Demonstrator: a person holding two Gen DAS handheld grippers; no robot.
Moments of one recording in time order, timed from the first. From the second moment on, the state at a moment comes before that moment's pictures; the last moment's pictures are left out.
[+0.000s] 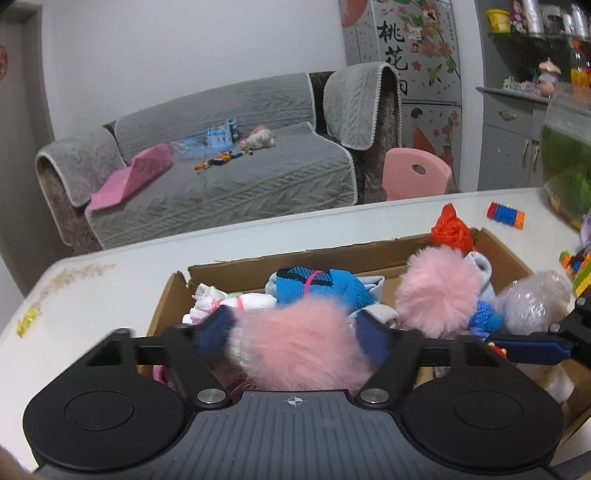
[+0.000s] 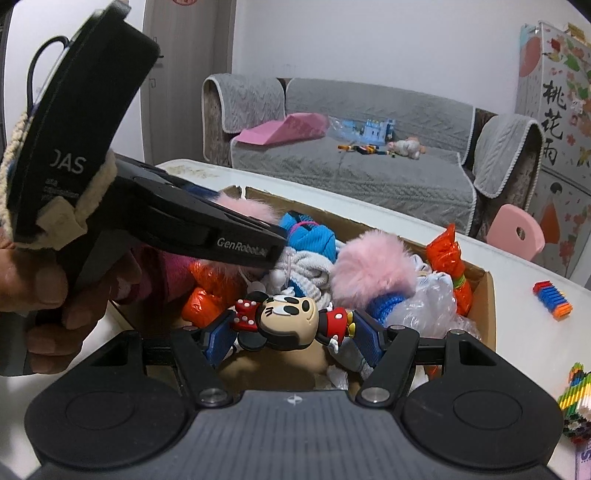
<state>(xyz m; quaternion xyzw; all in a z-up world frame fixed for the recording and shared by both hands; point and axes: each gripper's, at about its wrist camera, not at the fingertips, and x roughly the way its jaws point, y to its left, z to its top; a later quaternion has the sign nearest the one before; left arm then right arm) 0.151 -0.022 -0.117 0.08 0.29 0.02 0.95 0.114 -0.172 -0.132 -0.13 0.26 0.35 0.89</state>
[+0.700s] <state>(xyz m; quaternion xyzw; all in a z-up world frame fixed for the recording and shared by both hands) 0.109 -0.026 -0.110 0.08 0.32 0.02 0.94 0.103 -0.180 -0.130 -0.13 0.25 0.35 0.89</state>
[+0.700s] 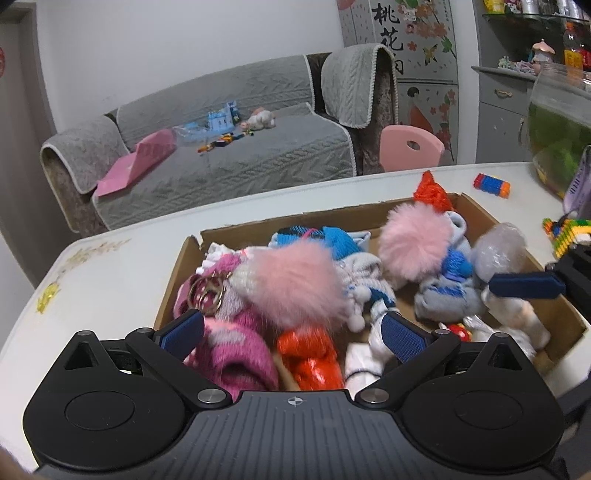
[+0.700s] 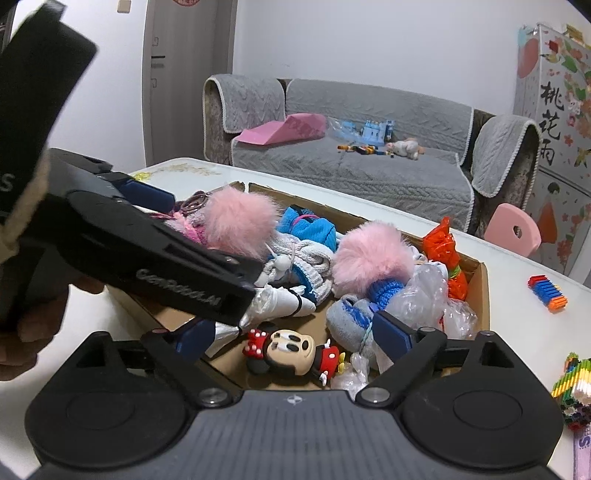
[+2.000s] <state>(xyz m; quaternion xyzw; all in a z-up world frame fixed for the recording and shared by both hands) -0.039 0.037 -0.121 0.00 0.40 0.07 0.91 0.044 -0.273 -0.138 -0.01 0.28 0.28 0.92</state>
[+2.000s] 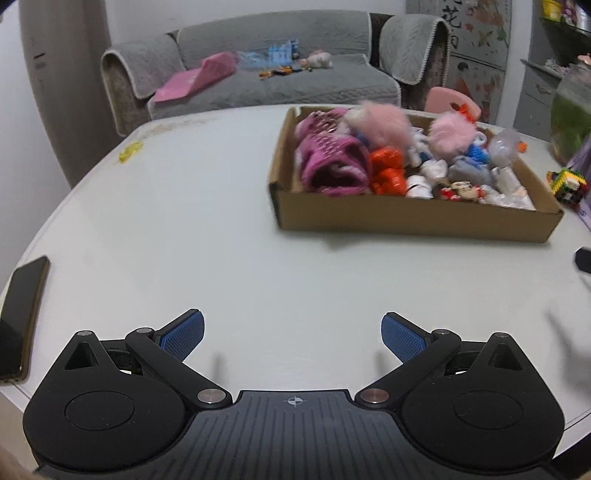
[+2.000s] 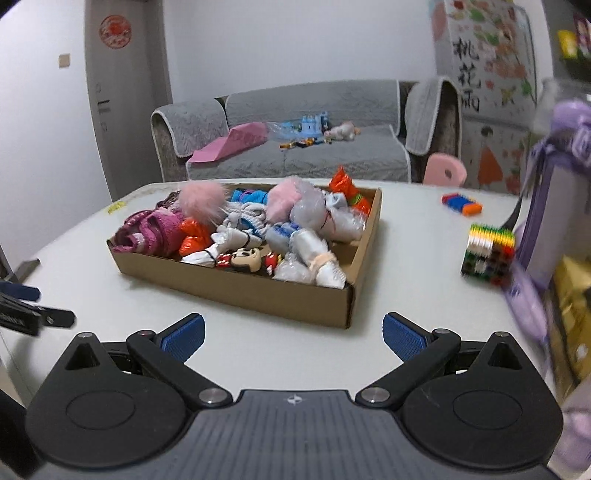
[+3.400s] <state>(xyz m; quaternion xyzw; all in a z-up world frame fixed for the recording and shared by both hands) -0.040 -0.040 0.006 0.00 0.23 -0.06 0.97 0.014 -0.278 -0.075 -0.05 0.22 0.27 0.94</state>
